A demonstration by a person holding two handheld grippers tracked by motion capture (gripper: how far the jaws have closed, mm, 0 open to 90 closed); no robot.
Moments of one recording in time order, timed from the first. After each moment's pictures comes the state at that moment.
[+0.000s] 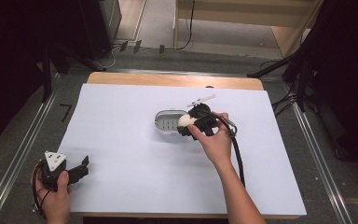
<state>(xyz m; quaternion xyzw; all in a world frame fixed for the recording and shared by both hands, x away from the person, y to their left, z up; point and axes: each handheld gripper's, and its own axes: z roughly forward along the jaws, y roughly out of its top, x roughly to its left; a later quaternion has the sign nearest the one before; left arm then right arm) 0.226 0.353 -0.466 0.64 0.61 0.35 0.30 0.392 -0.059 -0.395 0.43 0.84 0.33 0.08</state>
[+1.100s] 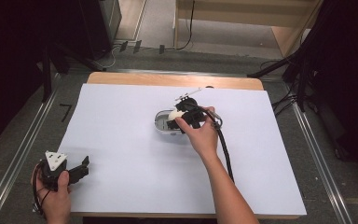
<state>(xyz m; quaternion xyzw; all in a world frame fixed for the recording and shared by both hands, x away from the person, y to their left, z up) 0.226 0.352 -0.466 0.65 0.61 0.35 0.29 0.420 -0.023 -0.404 0.44 0.84 0.32 0.06</state>
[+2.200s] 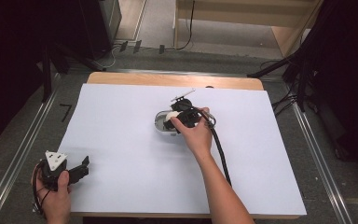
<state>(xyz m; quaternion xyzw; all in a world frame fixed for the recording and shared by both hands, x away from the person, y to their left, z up) 0.227 0.352 -0.466 0.65 0.61 0.35 0.29 0.431 -0.008 -0.421 0.46 0.84 0.29 0.06</state>
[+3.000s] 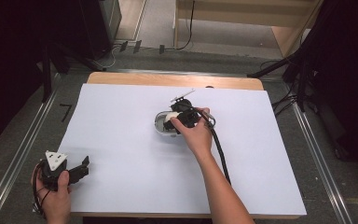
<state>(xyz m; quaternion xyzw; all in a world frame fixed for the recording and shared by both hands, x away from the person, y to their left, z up) 0.227 0.352 -0.466 0.65 0.61 0.35 0.29 0.430 -0.008 -0.422 0.46 0.84 0.29 0.06</state>
